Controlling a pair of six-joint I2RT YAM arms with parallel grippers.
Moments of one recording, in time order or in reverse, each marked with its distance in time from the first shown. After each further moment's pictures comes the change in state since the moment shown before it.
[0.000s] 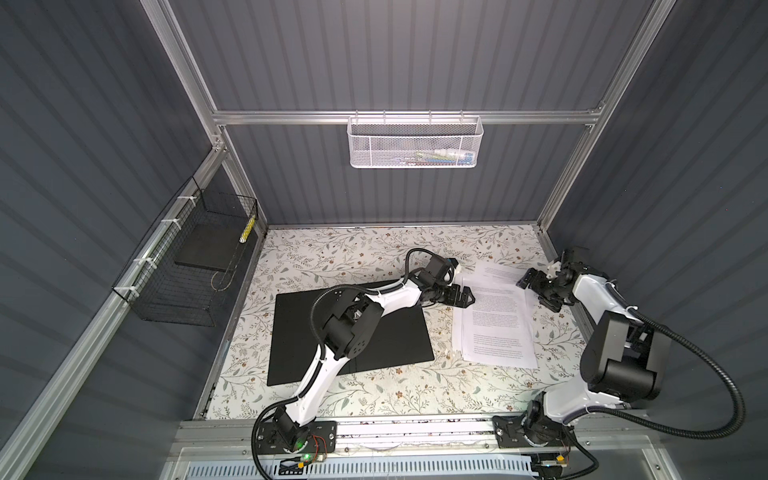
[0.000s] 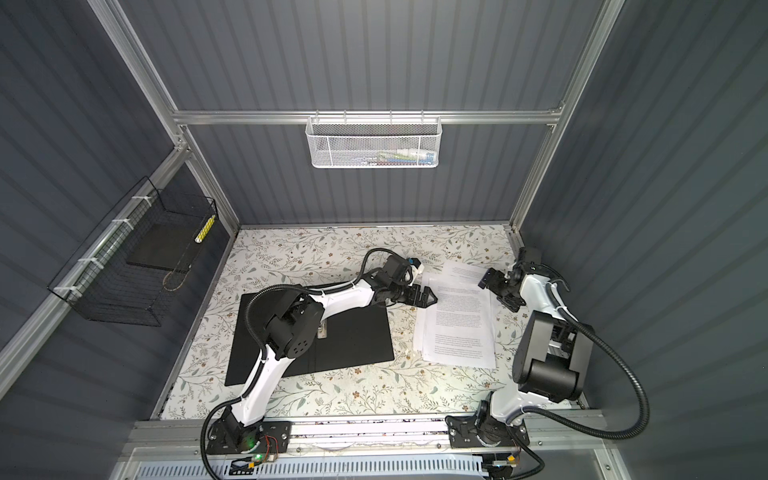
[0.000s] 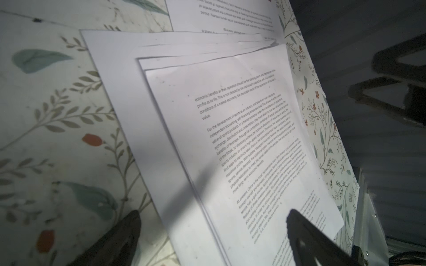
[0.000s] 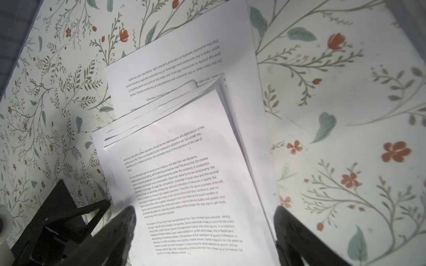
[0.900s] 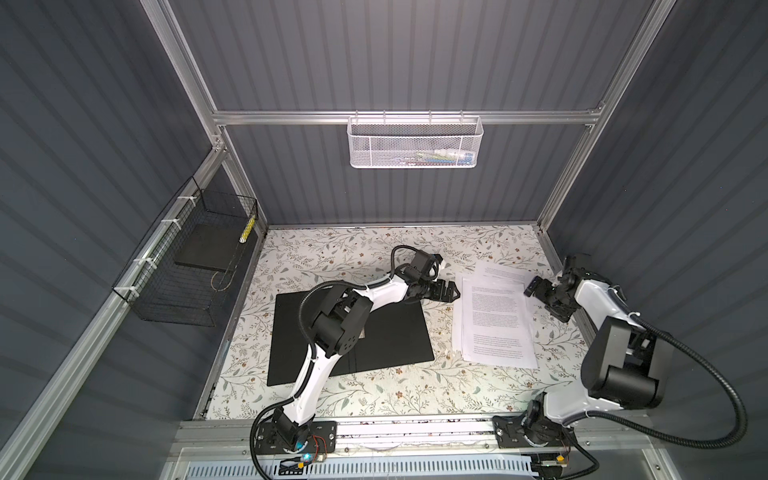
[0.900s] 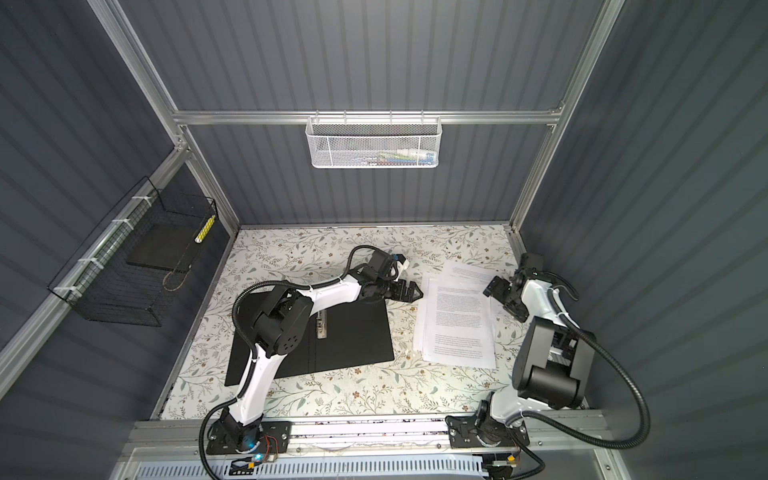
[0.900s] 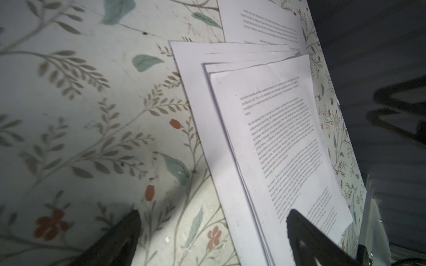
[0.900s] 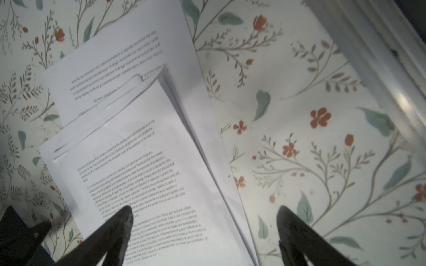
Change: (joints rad) left arm 0.043 -0.060 -0.098 0.012 0.032 0.018; right arm -0.041 0.017 -0.010 -0.008 0.117 0.022
